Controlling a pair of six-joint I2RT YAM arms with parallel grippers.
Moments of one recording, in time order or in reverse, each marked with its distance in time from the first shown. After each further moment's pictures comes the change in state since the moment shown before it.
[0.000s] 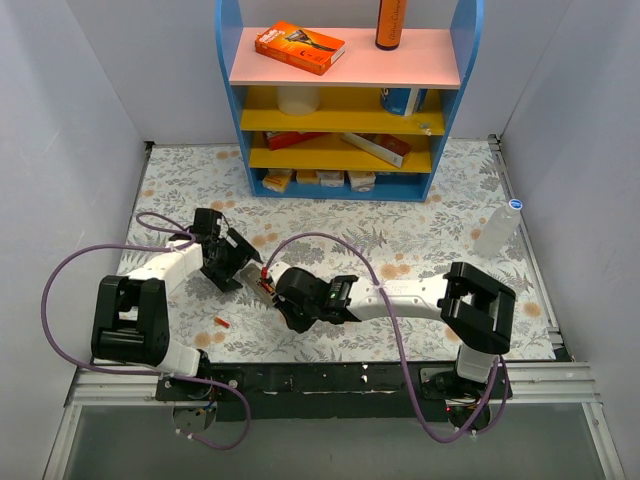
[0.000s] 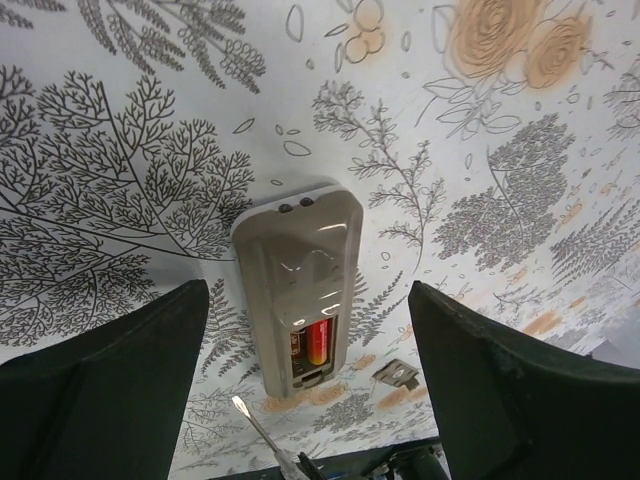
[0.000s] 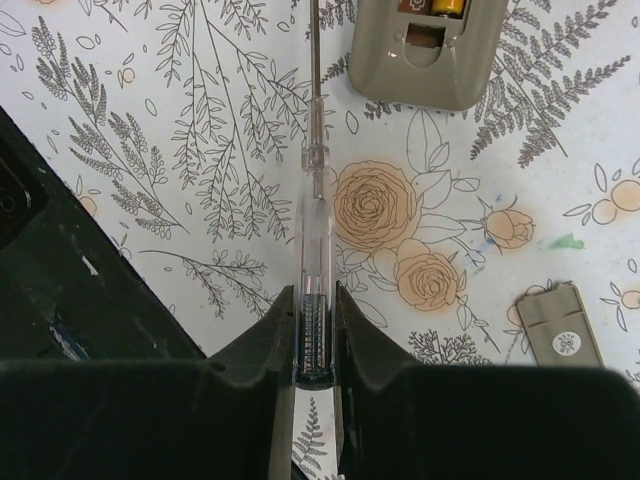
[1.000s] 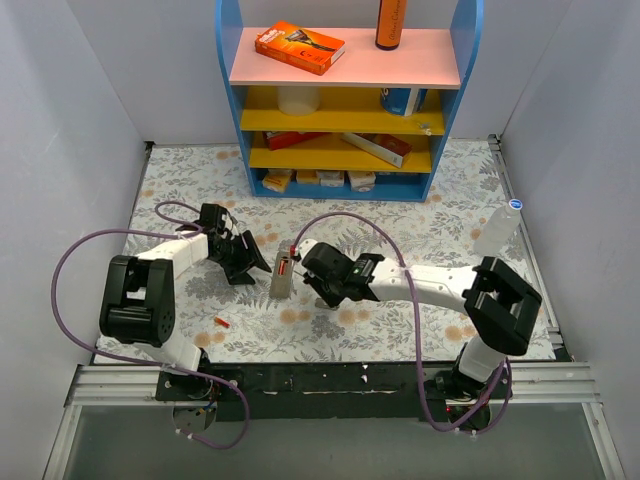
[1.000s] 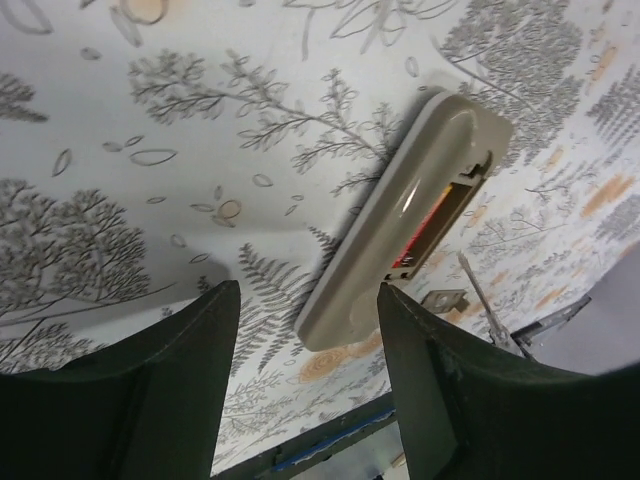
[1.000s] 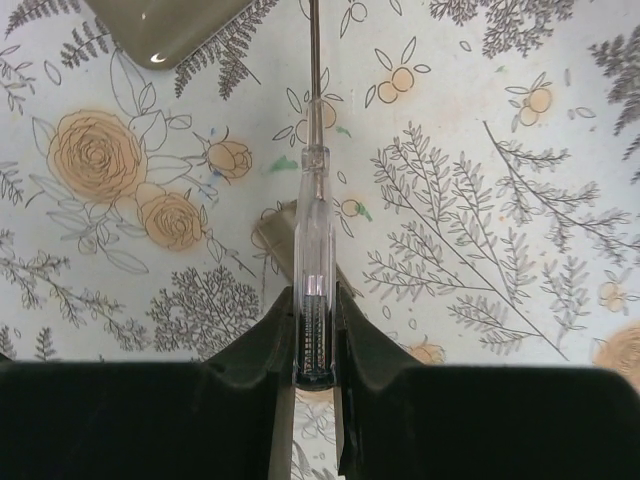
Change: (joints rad) left arm -0.004 0.116 0.078 -0.032 0.192 0.352; right arm -0.177 -0.070 -0.043 -0.148 0.114 -0.146
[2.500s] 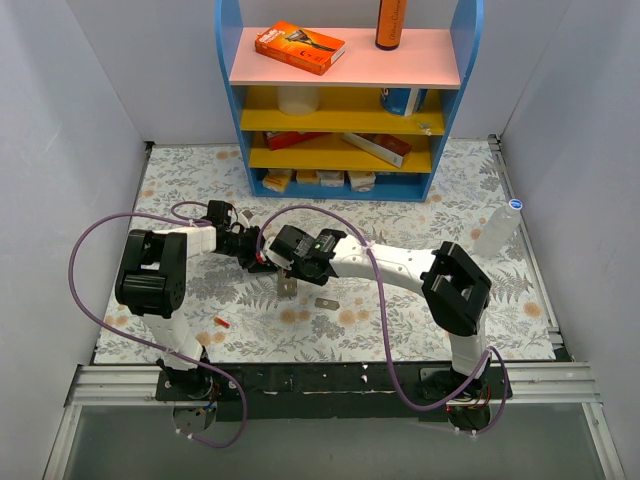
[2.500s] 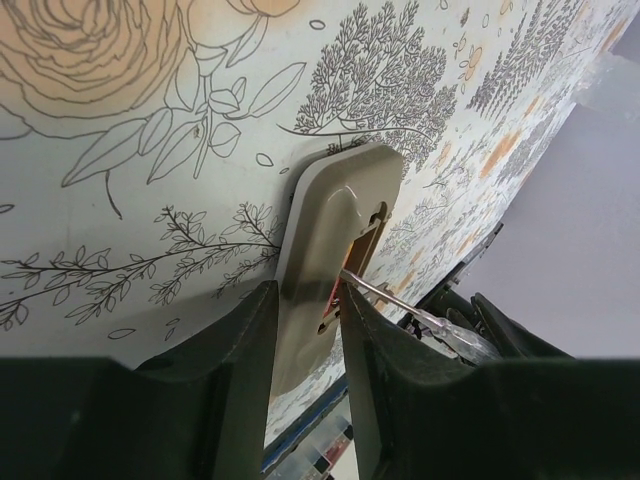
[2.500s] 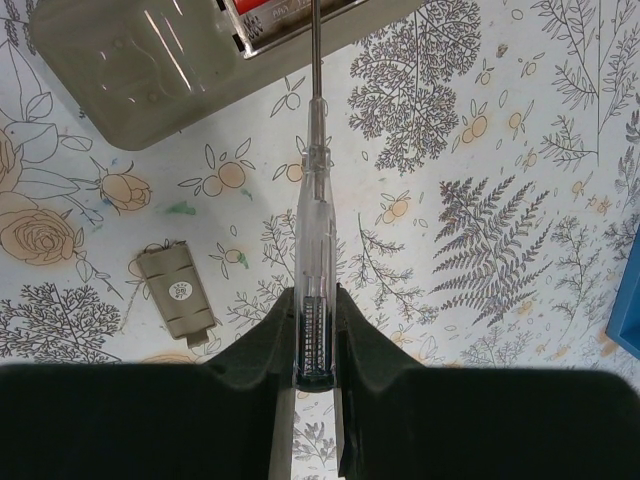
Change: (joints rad) left arm 0.001 0.214 0.055 0.228 0.327 -0.017; right arm 0.002 0.250 0.441 -0.352 0.127 -0.500
